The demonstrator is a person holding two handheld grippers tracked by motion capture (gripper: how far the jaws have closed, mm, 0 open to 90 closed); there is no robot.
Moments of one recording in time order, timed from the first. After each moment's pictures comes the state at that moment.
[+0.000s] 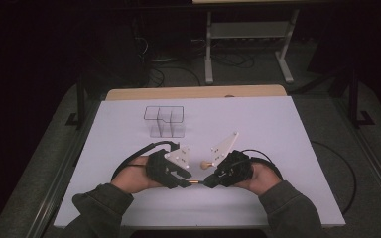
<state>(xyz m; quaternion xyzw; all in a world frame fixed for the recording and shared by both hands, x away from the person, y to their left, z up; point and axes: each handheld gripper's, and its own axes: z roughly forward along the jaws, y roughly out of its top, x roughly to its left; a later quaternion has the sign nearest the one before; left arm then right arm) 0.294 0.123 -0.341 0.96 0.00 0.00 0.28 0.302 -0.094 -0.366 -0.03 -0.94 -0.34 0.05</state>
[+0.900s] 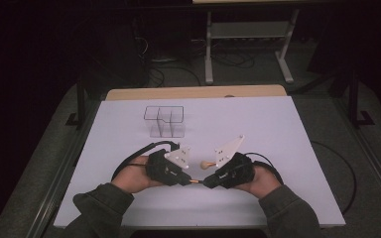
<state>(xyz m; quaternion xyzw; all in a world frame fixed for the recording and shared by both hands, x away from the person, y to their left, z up) 0.293 0.120 -0.341 0.96 -0.01 -0.01 0.28 0.299 -0.100 -0.375 -0.03 -0.92 -0.38 0.03</state>
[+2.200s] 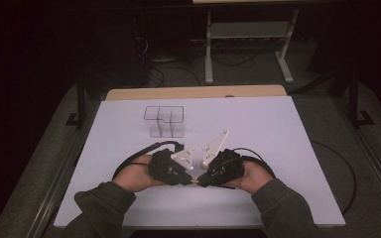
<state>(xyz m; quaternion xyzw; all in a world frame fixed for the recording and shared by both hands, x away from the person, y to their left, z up) 0.292 0.111 -0.337 0.97 -0.02 0.00 0.25 0.305 -0.073 -0.364 -0.02 -0.94 -0.34 0.05</state>
